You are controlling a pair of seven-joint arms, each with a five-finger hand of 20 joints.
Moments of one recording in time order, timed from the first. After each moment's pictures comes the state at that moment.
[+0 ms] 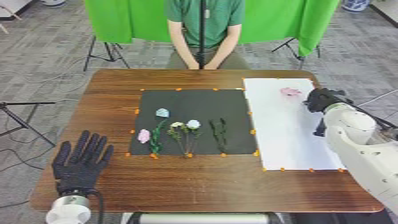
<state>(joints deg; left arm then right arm) 128.9 -63.5 -92.1 -120.6 -3.0 14.6 23.6 -71.3 -44.8 65.1 -81.4 -128.6 -11.9 26.4</state>
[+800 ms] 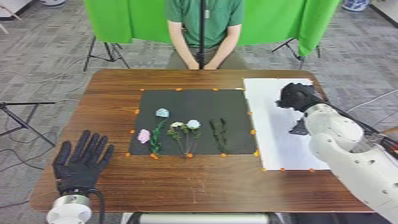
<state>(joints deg) 128.6 -63.7 -91.9 -120.6 -3.1 15.1 23.6 -72.3 -43.0 57.8 -94.3 -119.3 -1.9 23.0</state>
